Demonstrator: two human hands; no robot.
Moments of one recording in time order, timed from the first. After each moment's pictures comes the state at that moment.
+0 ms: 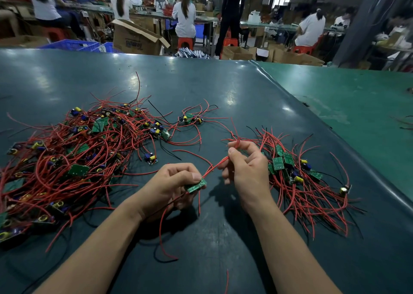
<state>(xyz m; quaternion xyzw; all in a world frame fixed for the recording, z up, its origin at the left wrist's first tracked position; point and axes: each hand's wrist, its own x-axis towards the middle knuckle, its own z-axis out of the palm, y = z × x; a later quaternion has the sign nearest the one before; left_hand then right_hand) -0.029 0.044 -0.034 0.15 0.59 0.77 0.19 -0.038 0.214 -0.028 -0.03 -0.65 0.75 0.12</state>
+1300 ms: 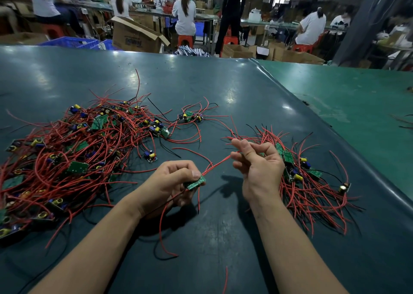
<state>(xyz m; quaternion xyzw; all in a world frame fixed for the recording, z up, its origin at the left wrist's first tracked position) -0.032 0.042 -0.038 0.14 0.59 0.77 0.19 -0.042 0.221 -0.023 -0.10 -0.48 0.85 0.20</state>
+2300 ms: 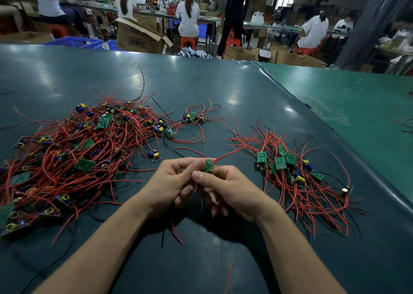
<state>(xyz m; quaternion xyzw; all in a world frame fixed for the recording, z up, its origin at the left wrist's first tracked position) -0.026 0.044 -0.035 0.12 0.60 0.77 0.15 -0.019 0.206 -0.027 0.11 -0.74 0.64 -0.18</state>
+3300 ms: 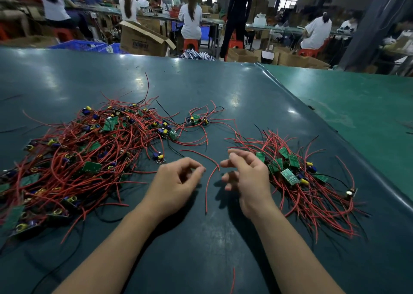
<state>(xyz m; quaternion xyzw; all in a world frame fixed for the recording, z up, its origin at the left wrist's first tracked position) -0.030 0.040 -0.050 0.14 0.83 0.52 -0.13 -0.033 0.202 -0.030 -0.10 -0.60 0.79 0.06</state>
